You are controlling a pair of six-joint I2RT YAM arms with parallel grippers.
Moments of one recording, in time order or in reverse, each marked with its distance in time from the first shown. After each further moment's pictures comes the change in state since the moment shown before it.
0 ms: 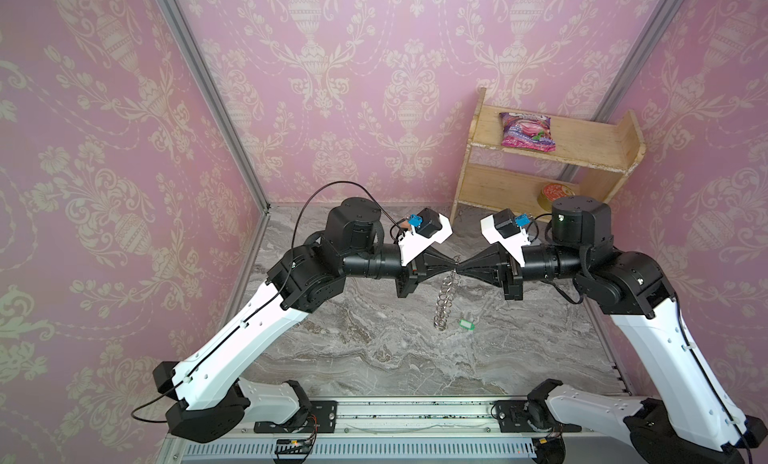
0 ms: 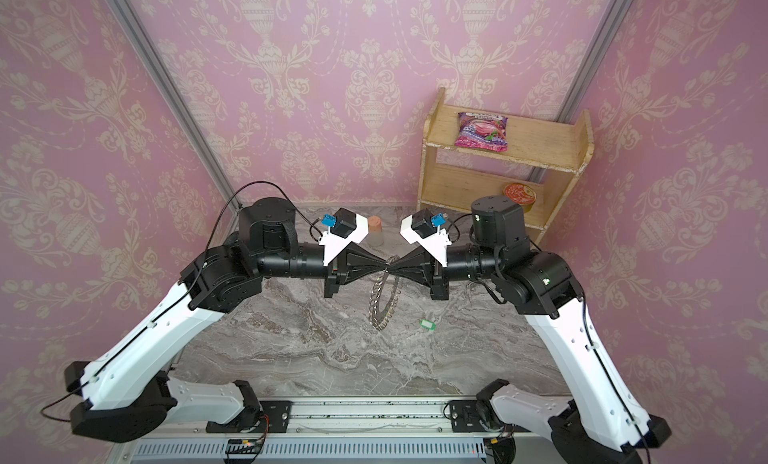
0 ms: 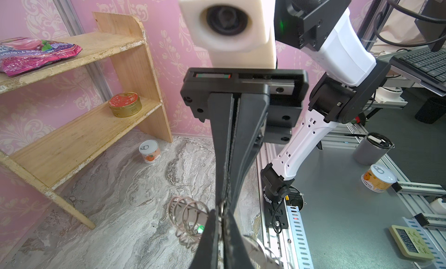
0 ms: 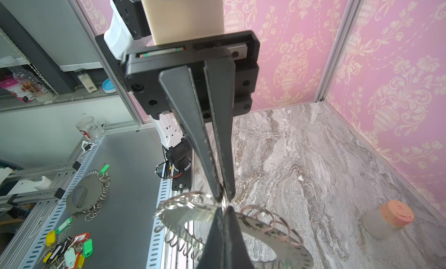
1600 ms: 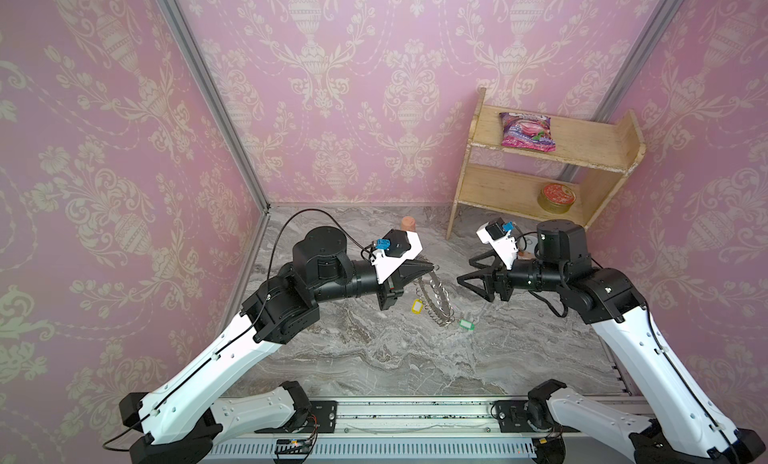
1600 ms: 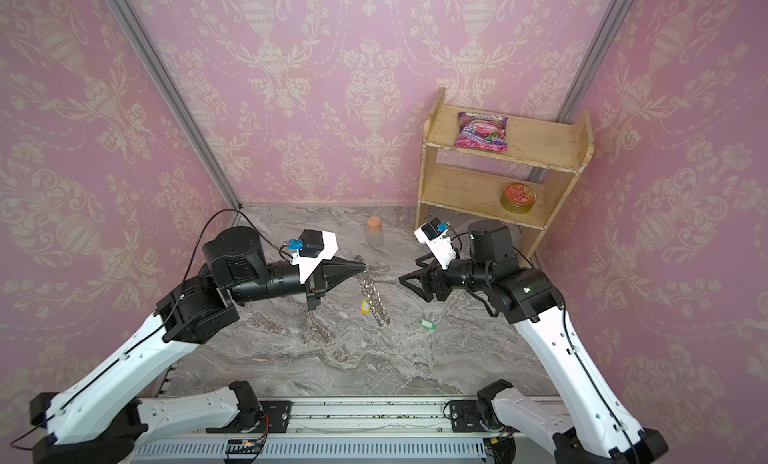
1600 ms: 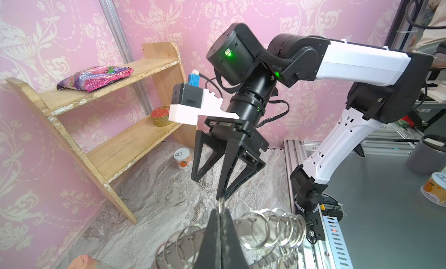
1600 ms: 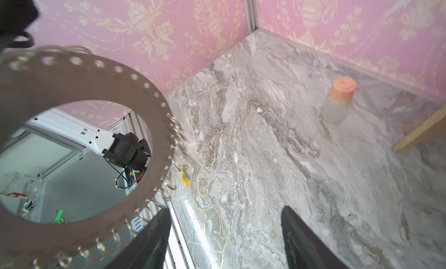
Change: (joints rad) left arm 0.000 -0.259 -0.340 0.235 -0.149 0.051; right arm -0.115 -0.104 -0.386 0.108 0.278 0.271
